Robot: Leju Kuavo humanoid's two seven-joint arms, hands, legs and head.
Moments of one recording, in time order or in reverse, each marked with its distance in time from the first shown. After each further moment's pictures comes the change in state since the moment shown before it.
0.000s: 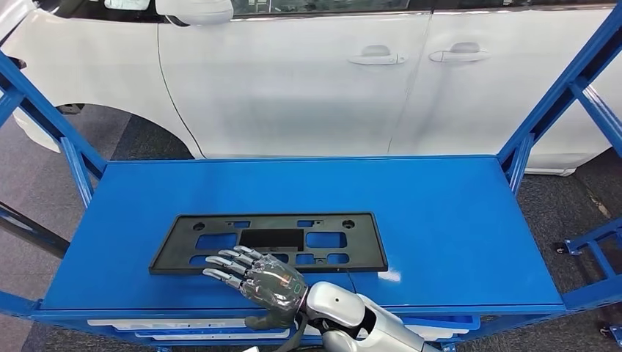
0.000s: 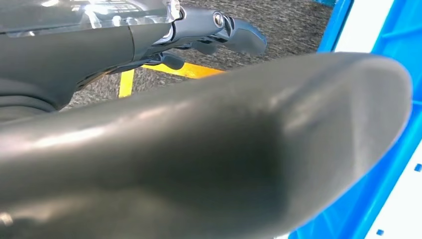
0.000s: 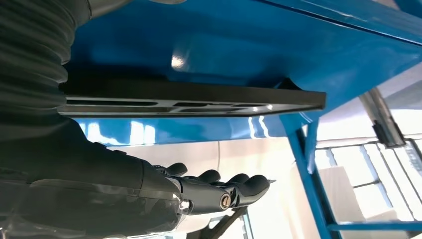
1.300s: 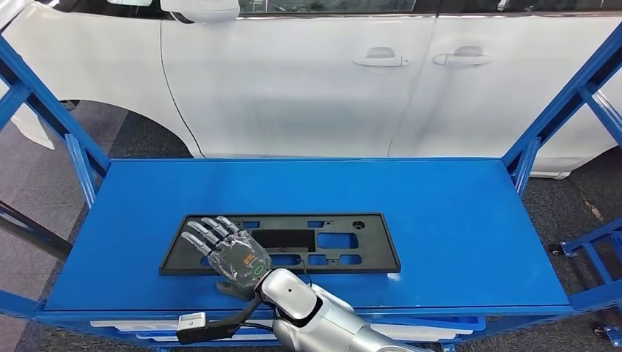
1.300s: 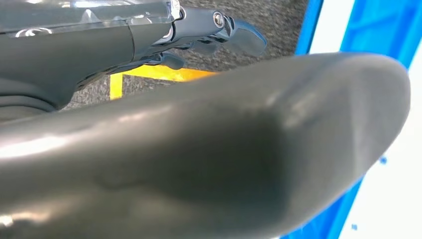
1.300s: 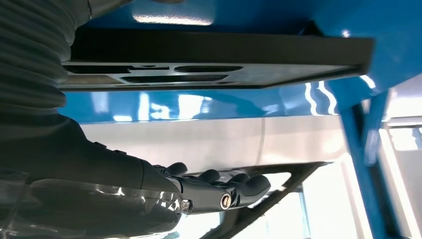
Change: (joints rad) left arm -0.030 0.000 -0.001 0.000 -0.078 -0.006 0.007; right arm -0.143 0.330 -0.009 0.551 0.158 -0.303 0.180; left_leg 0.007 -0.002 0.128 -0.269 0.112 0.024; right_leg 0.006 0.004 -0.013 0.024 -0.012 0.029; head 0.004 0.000
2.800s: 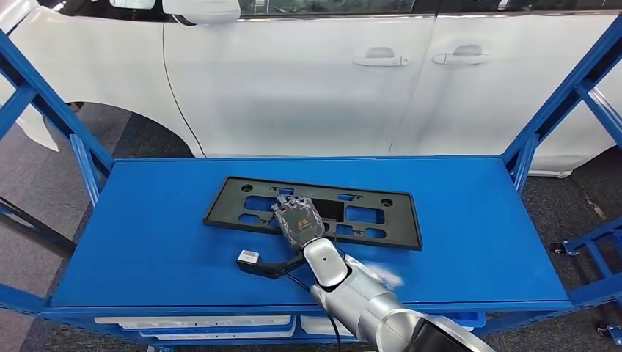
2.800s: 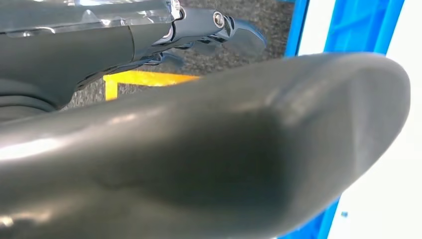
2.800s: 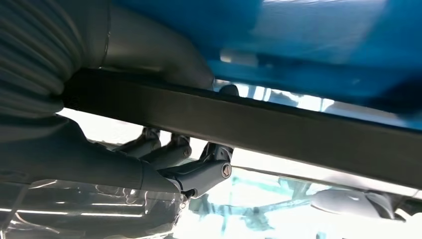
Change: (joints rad) left arm -0.015 0.002 0.001 0.000 -0.041 -0.015 -0.005; right arm -0.144 -0.024 -0.155 0.350 0.244 -0.049 0.295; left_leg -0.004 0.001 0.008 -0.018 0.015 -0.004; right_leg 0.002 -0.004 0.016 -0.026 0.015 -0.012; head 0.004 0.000
